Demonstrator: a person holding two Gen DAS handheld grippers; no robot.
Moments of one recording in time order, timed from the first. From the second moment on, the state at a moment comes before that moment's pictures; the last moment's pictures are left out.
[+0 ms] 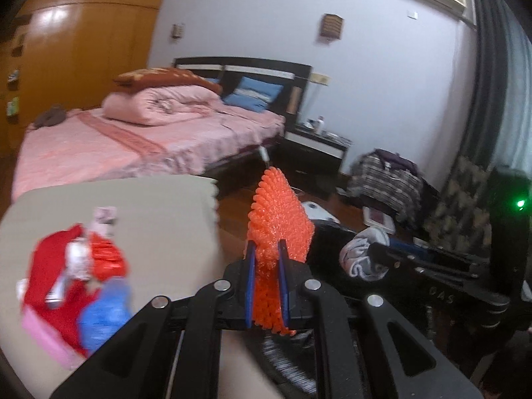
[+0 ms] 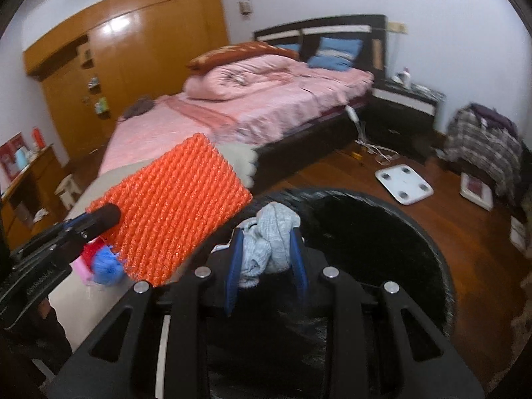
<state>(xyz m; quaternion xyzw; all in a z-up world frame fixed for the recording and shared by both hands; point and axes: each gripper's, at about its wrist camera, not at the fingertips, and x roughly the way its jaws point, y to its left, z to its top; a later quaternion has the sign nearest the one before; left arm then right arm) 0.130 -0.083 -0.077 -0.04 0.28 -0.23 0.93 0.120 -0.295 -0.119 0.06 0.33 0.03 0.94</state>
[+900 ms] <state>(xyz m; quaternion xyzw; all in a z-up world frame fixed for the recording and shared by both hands) 0.112 0.089 -0.143 0.00 0.28 0.04 0.96 0.153 -0.133 -0.132 0.04 0.28 0.14 0.95</state>
